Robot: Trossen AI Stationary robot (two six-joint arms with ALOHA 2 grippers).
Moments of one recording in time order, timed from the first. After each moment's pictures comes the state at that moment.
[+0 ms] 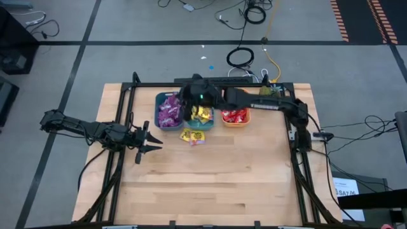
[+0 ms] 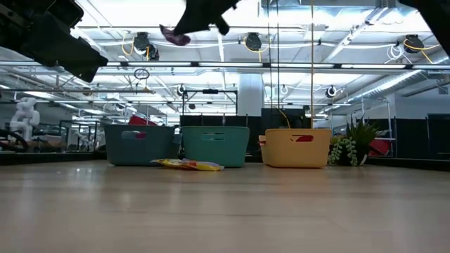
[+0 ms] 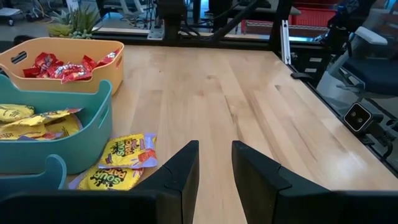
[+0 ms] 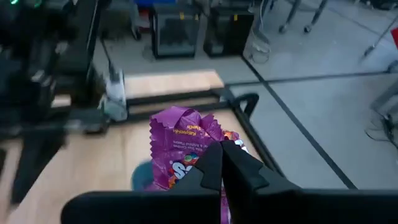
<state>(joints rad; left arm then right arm) -0.24 0.38 0.22 -0.12 -0.09 -0.10 -0.12 1.99 1.97 -0.40 0.25 -0.05</state>
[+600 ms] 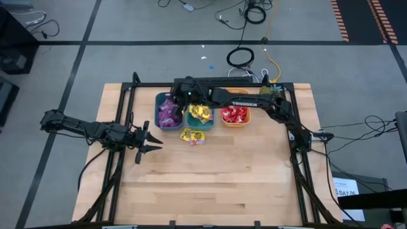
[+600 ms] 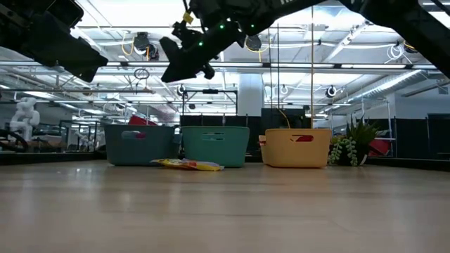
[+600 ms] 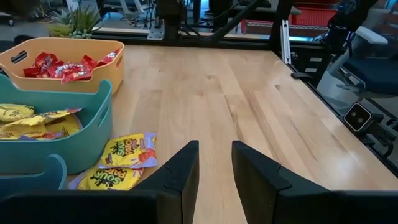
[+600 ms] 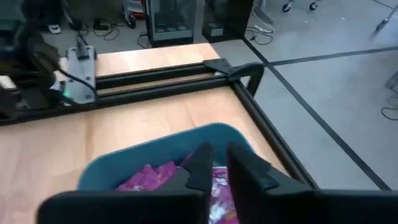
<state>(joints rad) -0.24 0.38 0.22 -0.12 -0.09 -0.10 -0.25 2.21 1.97 -0.19 0.13 -0.02</state>
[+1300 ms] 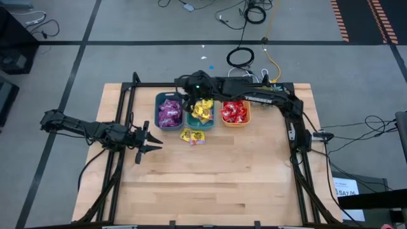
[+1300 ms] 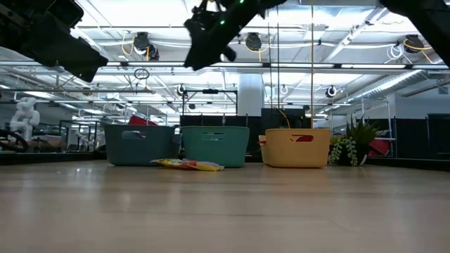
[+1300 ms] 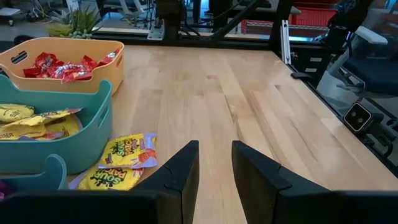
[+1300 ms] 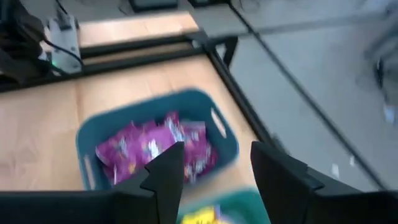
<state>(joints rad) -0.24 0.38 0.22 -0.11 -0.09 -0.10 -0.26 2.06 1.97 -0.48 0.18 -0.02</state>
